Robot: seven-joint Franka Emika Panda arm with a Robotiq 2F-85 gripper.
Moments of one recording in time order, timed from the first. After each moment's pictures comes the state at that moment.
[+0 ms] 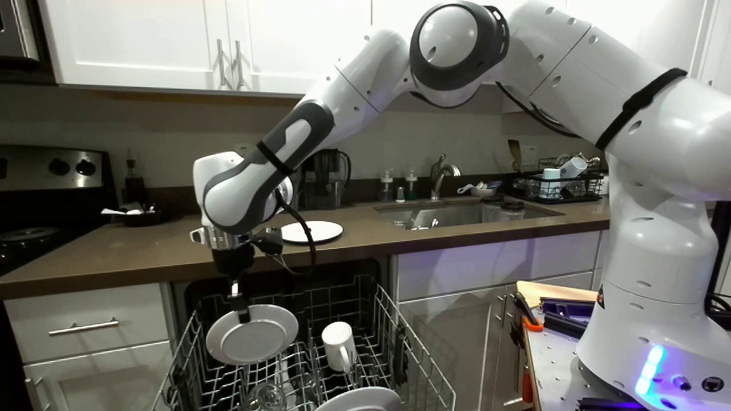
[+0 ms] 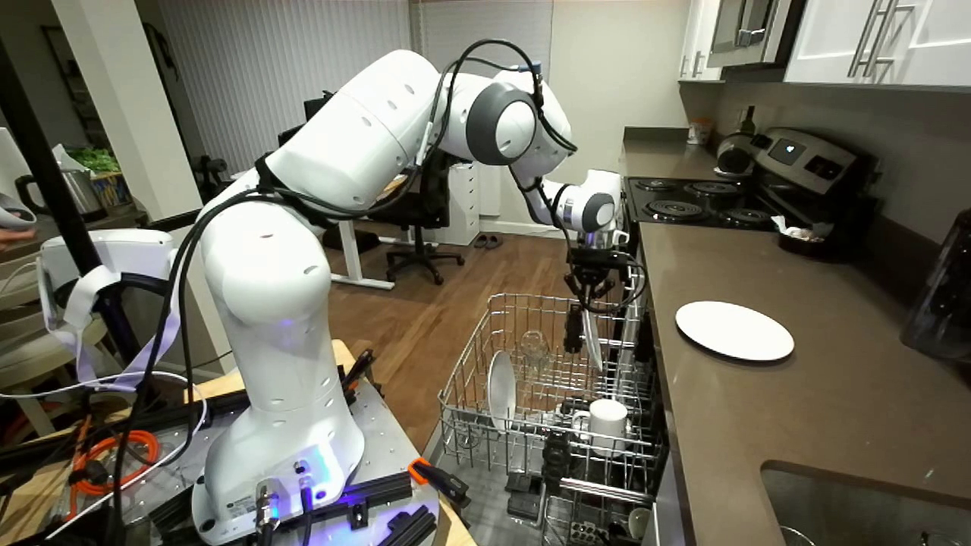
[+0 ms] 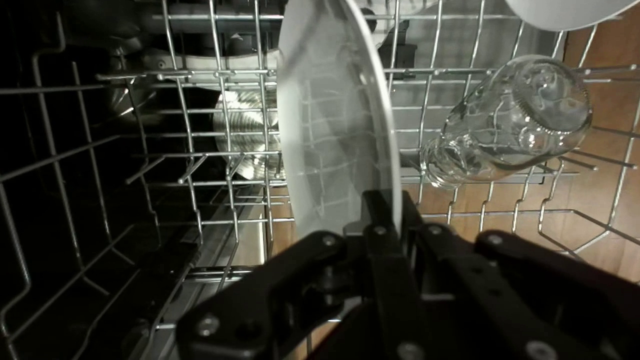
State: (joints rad) arm 0.04 0.92 0.12 -1.42 -0.17 2.27 -0.43
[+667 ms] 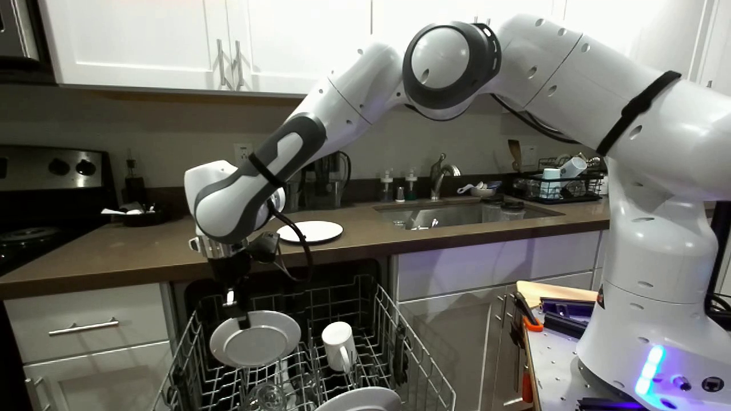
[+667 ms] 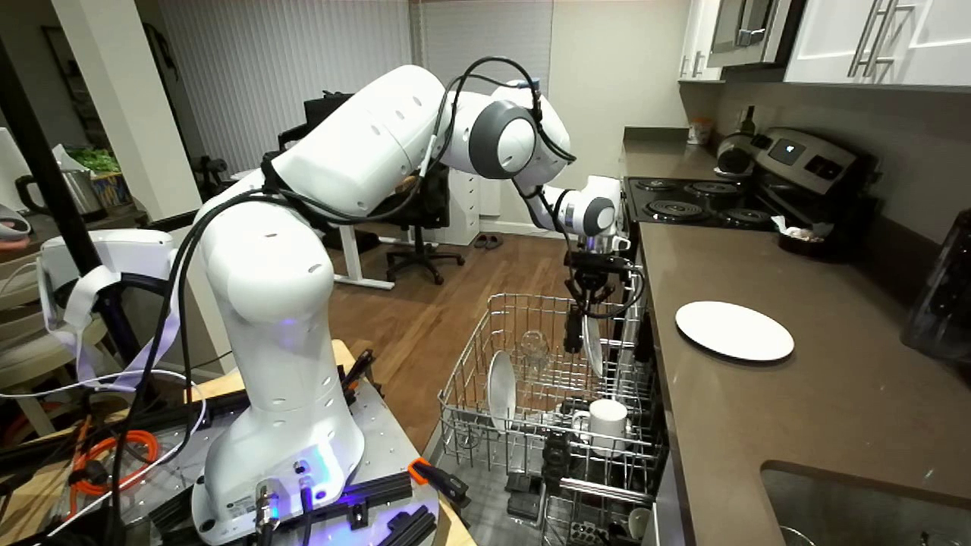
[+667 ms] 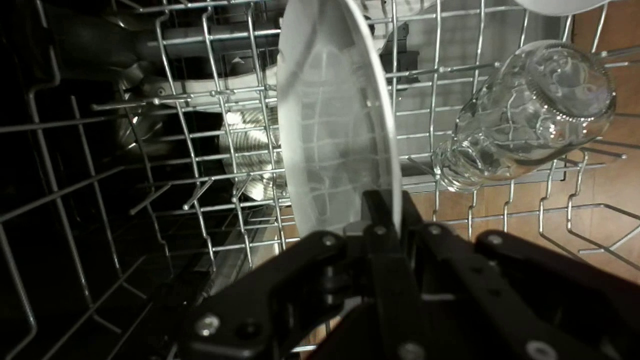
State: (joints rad) arm 0.07 0.99 0.09 -1.32 -0.17 2.20 -0.34
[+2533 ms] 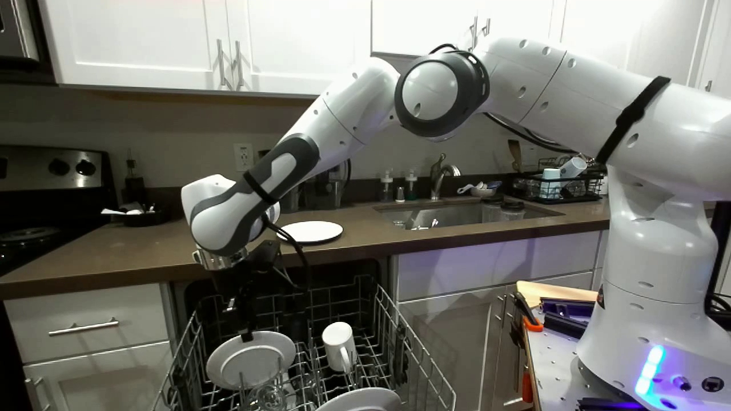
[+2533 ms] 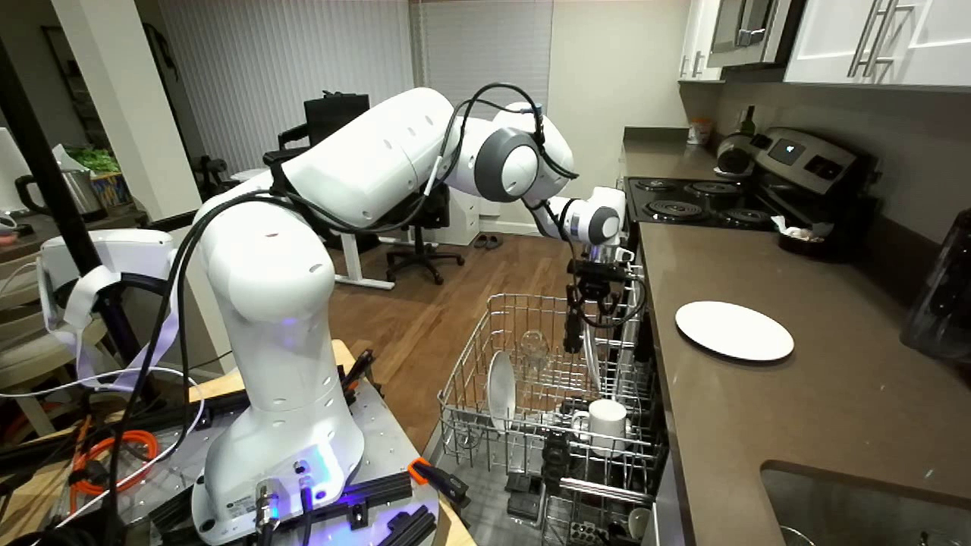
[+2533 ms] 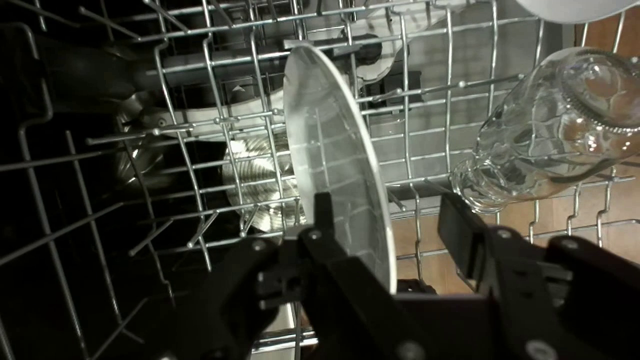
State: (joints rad) arm 0.08 1.10 0.07 -1.17 -0.17 2.10 -0.31
